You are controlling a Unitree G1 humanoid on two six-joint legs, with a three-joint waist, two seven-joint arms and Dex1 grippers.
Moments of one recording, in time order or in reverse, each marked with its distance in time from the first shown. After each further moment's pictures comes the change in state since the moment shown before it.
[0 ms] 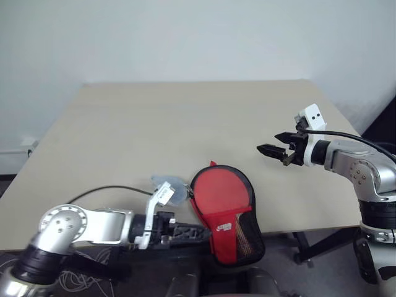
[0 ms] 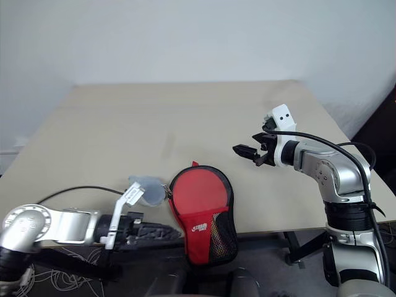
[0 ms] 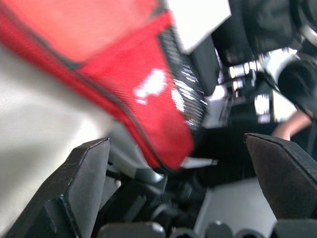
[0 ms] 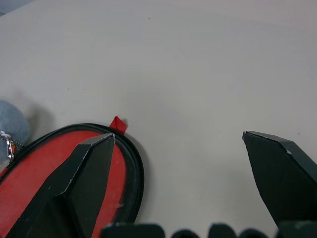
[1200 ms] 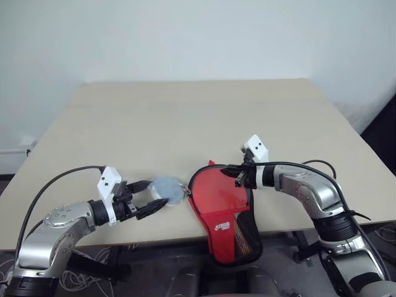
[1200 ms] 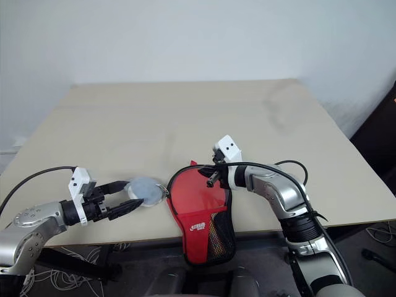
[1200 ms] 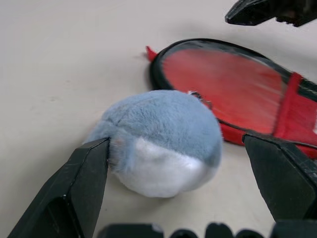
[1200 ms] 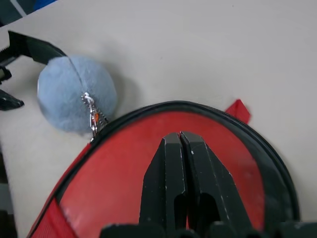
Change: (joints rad) left arm 0.230 -0.240 0.202 0.224 1.181 -0.809 -0.655; right arm 0.069 0.272 0.268 0.019 -0.088 -0.140 -0.003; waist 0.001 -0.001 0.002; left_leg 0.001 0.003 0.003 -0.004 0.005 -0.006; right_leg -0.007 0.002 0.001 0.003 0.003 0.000
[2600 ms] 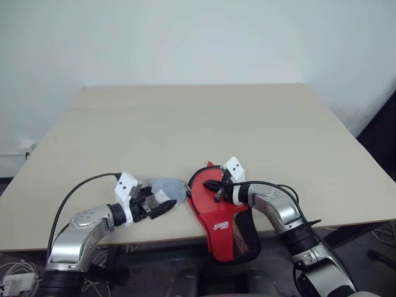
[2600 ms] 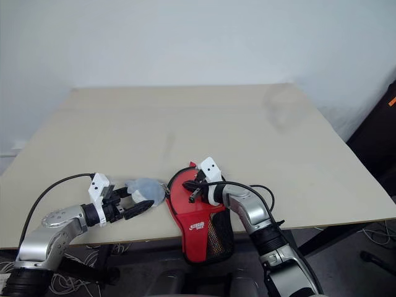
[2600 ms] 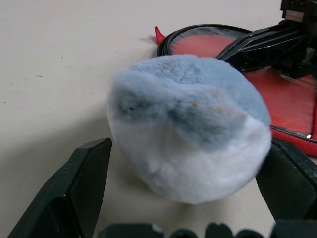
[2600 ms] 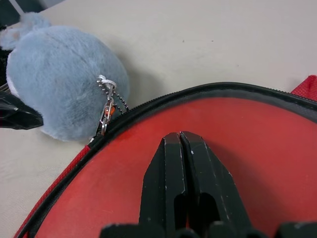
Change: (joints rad) left arm -0.091 -0.131 -0.085 0.143 0.138 -0.031 0.005; right arm 0.100 0.221 0.076 0.290 -0.183 -0.347 0.031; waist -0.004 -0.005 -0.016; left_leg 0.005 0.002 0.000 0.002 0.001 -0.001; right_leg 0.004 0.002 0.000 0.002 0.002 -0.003
